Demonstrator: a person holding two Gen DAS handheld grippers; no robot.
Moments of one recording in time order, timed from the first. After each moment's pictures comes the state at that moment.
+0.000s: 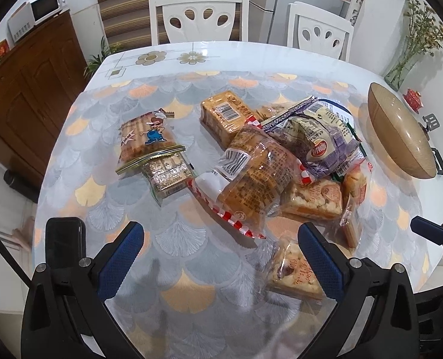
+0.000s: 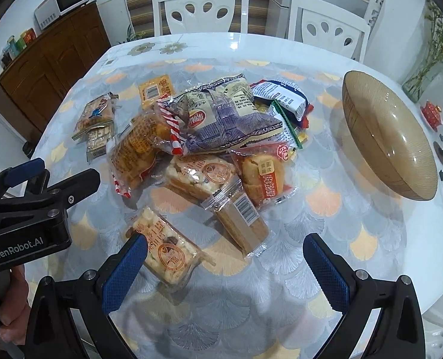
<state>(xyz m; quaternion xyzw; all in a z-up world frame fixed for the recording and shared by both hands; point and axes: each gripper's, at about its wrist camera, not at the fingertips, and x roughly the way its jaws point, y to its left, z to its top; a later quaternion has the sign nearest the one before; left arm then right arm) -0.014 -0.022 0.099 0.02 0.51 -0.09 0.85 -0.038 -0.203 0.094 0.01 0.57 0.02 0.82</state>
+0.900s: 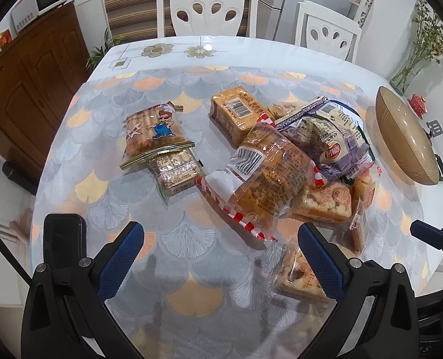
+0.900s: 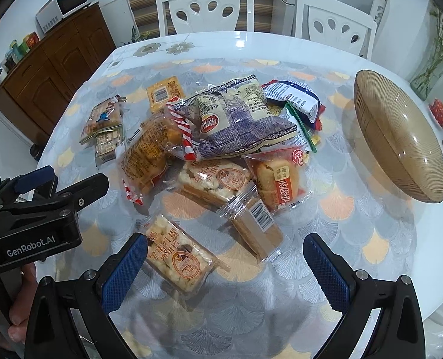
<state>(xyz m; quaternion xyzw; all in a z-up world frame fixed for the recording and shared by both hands) -0.007 -0.010 0.091 0.01 0.52 -0.08 0.85 -0.029 -0.195 0.093 0.02 0.58 0.04 0.82</state>
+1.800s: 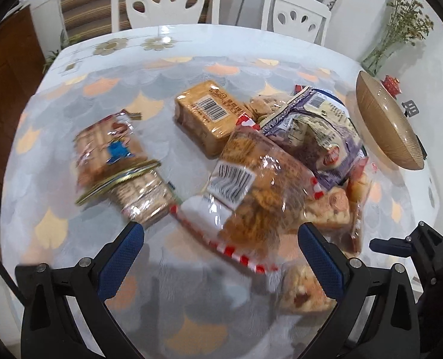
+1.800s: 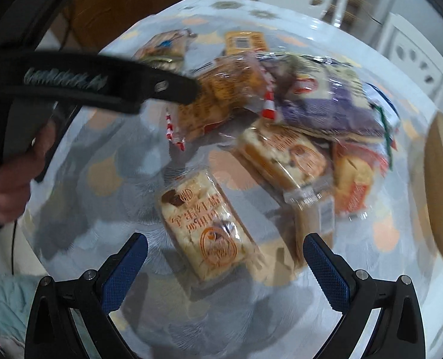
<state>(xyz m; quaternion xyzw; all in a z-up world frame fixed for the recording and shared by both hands) 0.047 -0.016 0.061 0.01 0.54 -0.19 0.82 -0.034 -0.151 0.047 -0.10 0.60 0.19 0.77</state>
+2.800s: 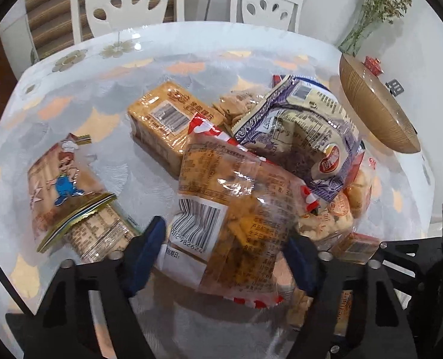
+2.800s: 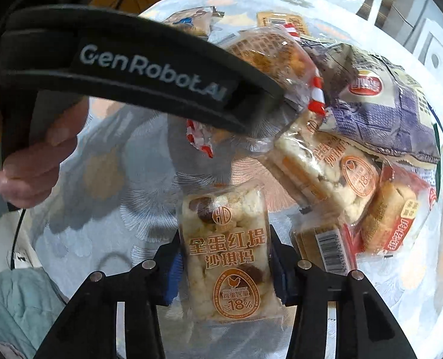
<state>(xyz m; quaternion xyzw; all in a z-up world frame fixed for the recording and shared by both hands) 0.062 -0.040 0.041 0.04 0.53 -0.25 0.81 0.005 -0.131 0.006 -0.10 0.62 0.25 0.74</state>
